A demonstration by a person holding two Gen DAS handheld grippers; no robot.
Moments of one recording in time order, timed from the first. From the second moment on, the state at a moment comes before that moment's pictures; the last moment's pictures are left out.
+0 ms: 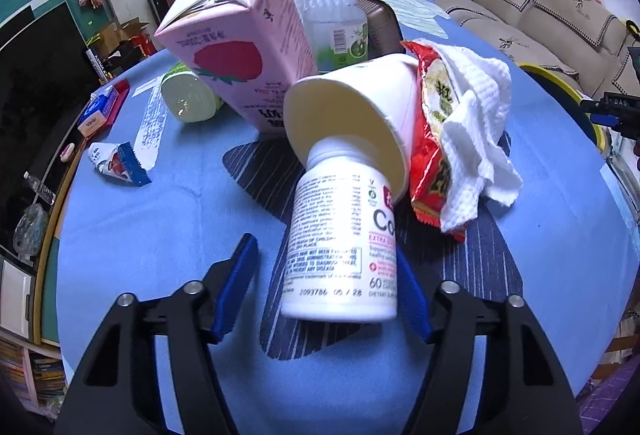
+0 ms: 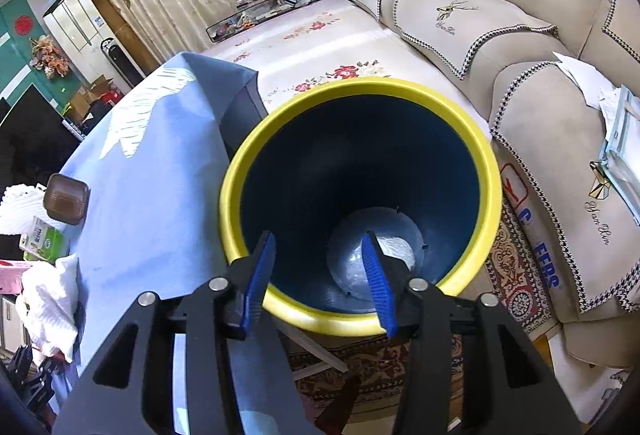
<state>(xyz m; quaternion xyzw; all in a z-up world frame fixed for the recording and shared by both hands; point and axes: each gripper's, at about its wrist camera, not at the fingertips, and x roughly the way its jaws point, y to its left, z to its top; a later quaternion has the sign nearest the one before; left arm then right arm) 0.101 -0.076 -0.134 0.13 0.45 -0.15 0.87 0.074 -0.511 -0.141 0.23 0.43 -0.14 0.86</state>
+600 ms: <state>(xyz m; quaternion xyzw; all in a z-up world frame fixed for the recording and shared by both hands) 0.074 -0.058 -0.103 0.12 0.43 -0.16 0.88 0.066 -0.500 -0.149 0.24 0.43 -0.13 0.86</state>
